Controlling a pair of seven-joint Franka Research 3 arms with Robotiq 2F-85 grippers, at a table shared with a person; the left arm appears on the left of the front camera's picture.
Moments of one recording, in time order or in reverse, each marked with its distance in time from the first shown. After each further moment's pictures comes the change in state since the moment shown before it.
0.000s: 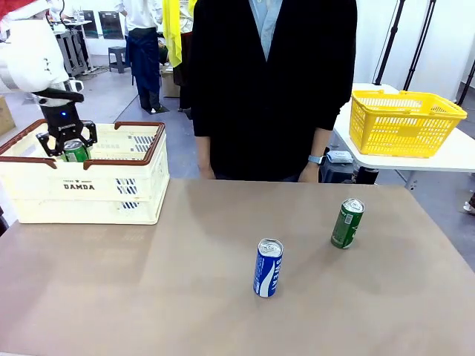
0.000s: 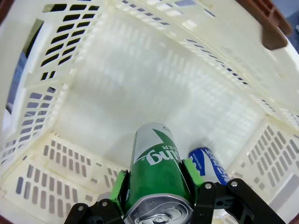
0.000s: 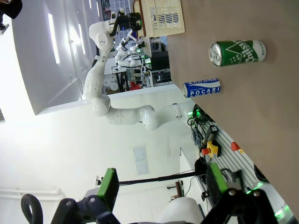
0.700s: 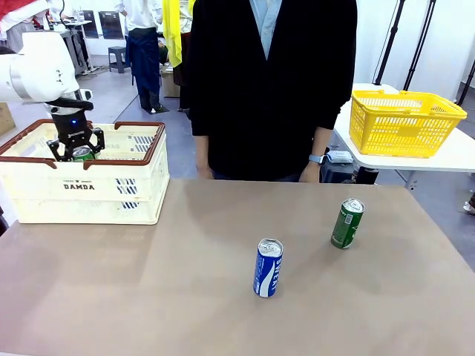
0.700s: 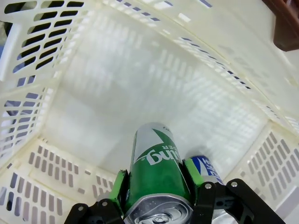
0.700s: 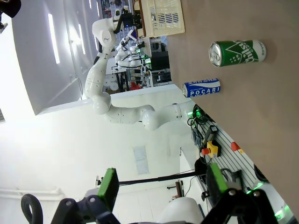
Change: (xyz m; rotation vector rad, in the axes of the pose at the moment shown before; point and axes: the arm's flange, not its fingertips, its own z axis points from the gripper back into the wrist) left arm 0.000 -0.015 -0.021 0.007 0.003 0.001; right arm 0.000 0.000 0.000 0.000 0.000 0.000
